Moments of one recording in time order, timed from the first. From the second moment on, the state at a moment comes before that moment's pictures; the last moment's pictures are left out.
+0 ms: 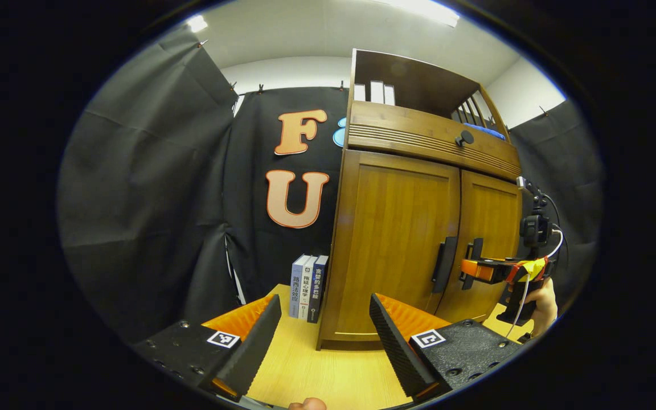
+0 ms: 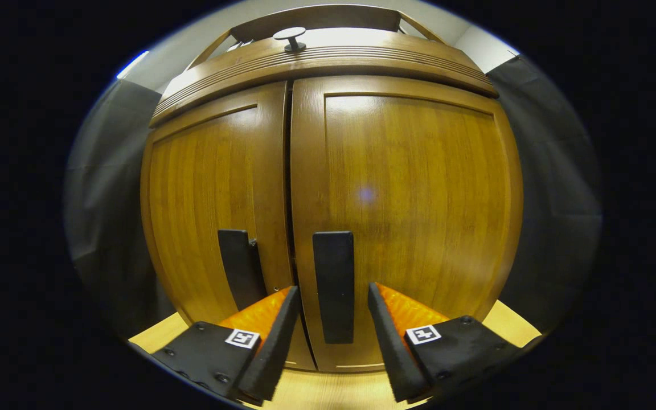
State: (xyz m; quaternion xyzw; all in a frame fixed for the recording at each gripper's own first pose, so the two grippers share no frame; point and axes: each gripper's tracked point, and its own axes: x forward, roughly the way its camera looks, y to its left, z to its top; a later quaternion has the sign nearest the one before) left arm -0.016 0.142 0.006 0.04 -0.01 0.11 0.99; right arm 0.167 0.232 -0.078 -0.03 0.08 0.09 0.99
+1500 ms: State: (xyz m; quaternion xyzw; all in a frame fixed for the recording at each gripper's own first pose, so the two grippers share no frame) left arm -0.068 0.131 0.028 0.03 -0.03 0.13 0.99; right arm 0.115 0.204 -0.072 -0.03 0.07 0.12 0.99
